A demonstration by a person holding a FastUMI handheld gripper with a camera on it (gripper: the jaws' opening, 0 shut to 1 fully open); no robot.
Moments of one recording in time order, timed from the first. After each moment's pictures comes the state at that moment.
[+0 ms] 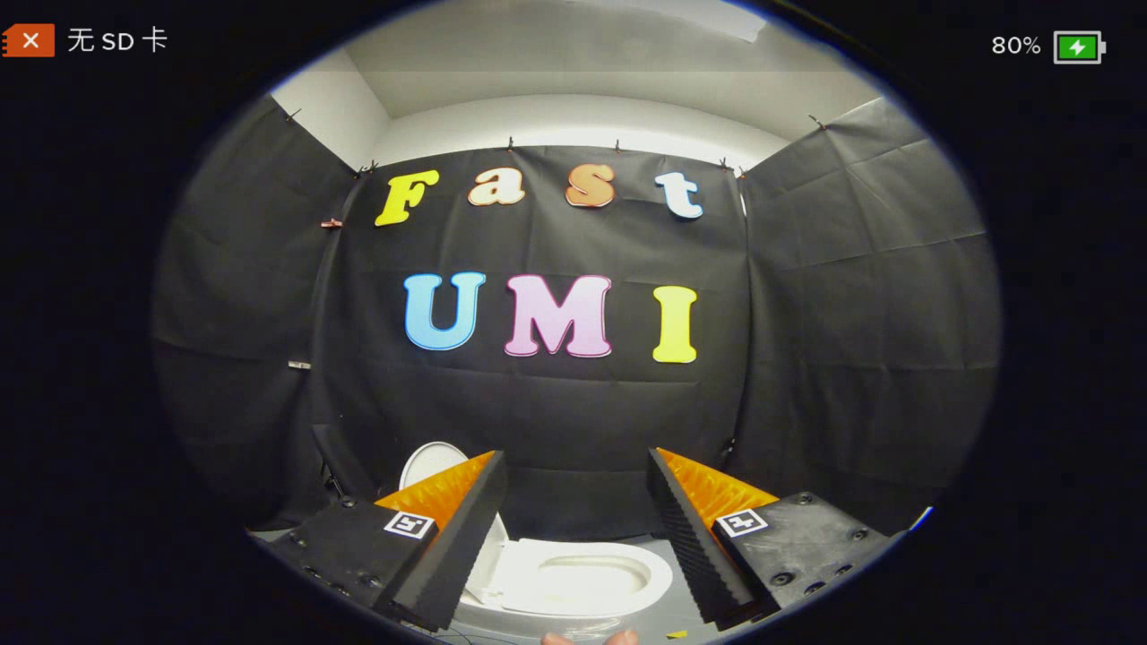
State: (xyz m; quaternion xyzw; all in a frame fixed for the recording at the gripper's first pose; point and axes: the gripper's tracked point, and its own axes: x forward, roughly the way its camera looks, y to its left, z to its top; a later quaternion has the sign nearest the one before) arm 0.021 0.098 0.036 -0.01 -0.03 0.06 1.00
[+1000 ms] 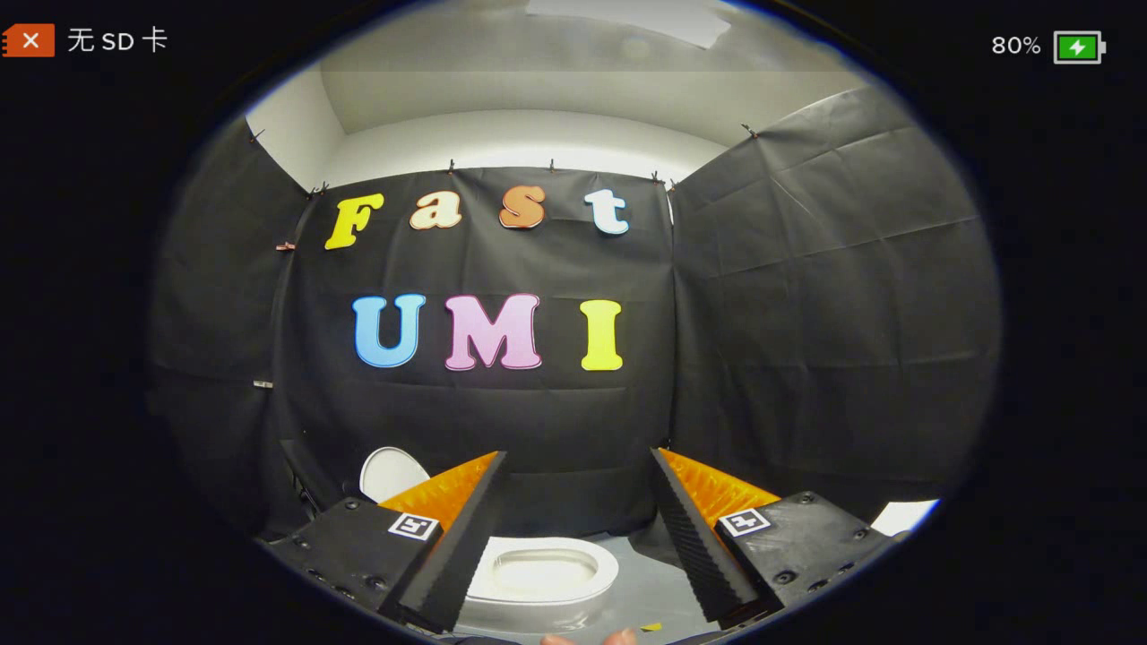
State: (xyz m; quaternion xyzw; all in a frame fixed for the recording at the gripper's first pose) arm -0.052 0.007 0.057 0.01 -0.04 -0.02 1.00
